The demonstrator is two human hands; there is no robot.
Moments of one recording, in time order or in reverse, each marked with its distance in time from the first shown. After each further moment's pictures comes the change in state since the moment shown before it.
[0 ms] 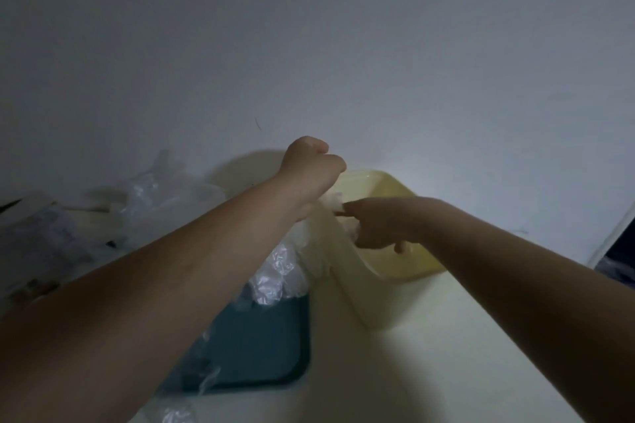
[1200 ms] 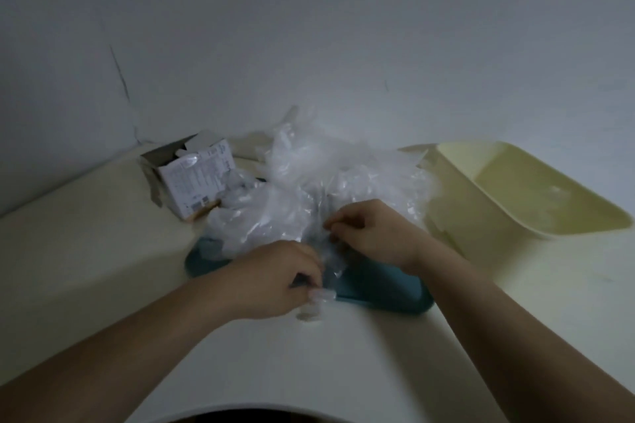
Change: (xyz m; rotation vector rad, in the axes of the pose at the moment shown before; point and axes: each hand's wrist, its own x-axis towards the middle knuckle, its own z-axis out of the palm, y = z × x) left_hand -0.168 -0.179 -0.202 0.828 -0.439 0.316; right_hand 0.006 -0.151 0.123 0.668 0.236 -0.456
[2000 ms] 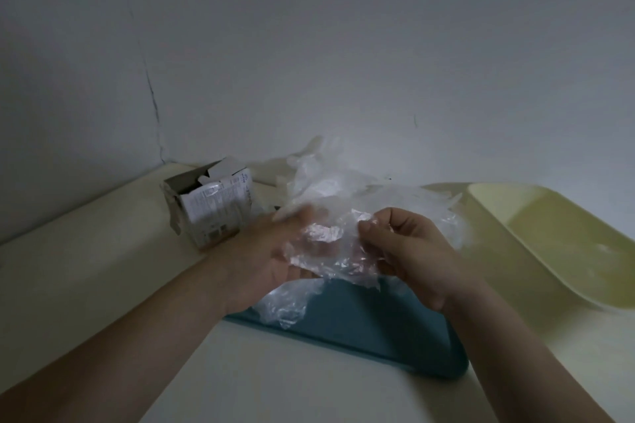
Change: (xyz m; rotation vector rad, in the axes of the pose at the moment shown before) left_hand 0.006 0.011 -0.068 -1.495 0.310 -0.263; right_hand 0.018 -0.011 -0.015 0.714 0.065 -0.020
